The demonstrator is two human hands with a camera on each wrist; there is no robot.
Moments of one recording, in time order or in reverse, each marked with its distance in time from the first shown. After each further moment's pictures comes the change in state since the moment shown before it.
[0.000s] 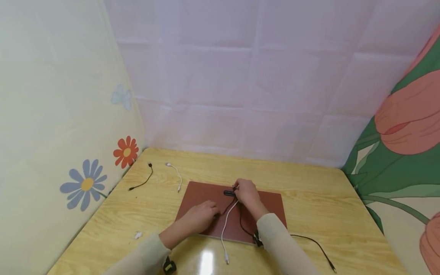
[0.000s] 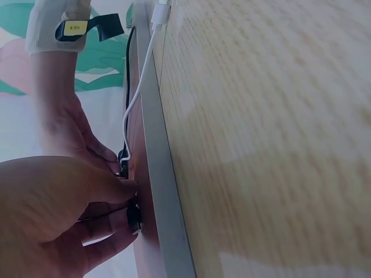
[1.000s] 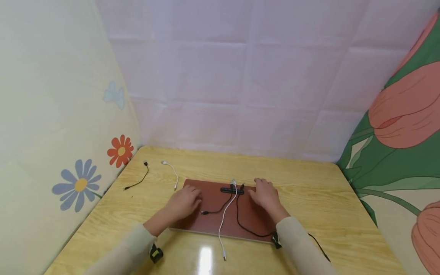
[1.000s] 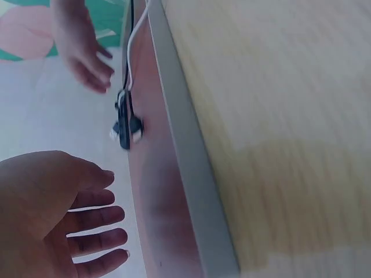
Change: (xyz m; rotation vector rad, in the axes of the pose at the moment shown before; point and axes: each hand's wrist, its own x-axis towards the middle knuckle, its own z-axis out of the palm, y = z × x) left_hand -0.006 -0.058 -0.003 0.006 0.154 -0.129; right_hand -0.026 0.060 -0.025 -0.114 0.002 0.015
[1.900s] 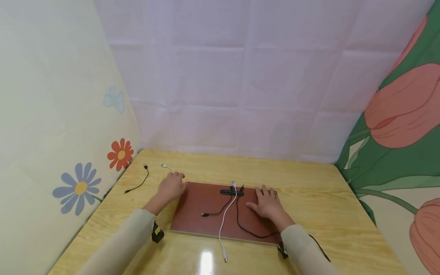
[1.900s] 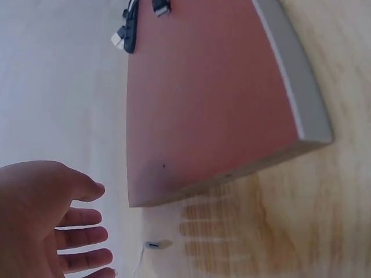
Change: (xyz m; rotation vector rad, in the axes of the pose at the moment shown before) left_hand 0.030 -0.064 0.005 -0.088 -0.079 -0.395; right_hand -0.024 0.019 0.016 -0.079 -0.075 -0.065
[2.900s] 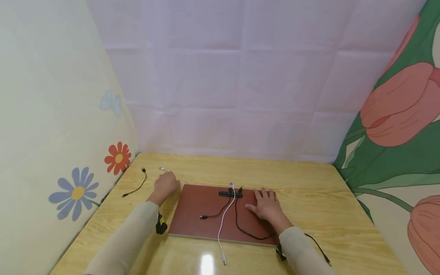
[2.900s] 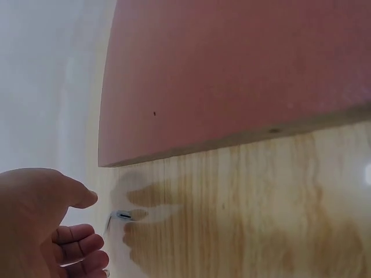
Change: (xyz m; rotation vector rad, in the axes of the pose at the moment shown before) left_hand 0.025 -0.023 0.006 -0.118 -0.064 -0.228; right_hand -0.002 -0.003 0.002 -0.009 -0.002 0.049
